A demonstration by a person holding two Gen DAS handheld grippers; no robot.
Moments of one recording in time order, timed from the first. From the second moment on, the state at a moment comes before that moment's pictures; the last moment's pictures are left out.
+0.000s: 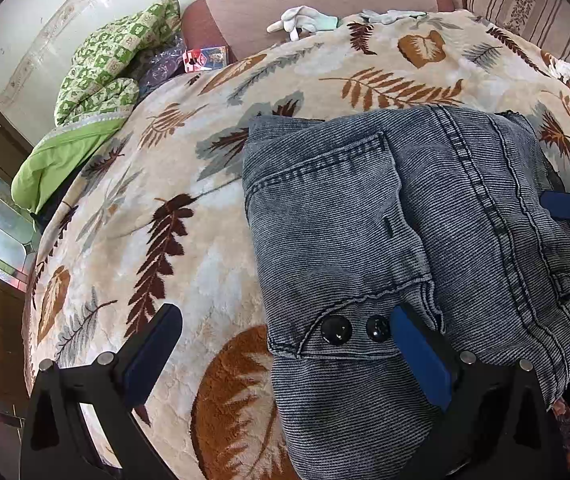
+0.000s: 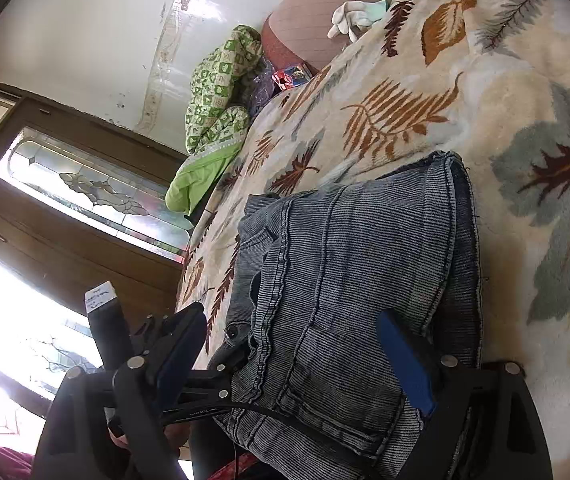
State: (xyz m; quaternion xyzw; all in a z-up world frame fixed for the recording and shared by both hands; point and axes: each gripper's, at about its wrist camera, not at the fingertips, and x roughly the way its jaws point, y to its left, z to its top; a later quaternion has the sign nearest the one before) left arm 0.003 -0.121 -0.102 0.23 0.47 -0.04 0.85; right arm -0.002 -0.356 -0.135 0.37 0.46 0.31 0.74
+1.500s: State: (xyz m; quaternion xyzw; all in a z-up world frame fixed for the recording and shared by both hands) left arm -0.007 -0.099 -0.101 0.19 0.50 -0.03 0.84; right arm -0.021 -0.350 -0.113 0.34 0.42 0.32 0.78
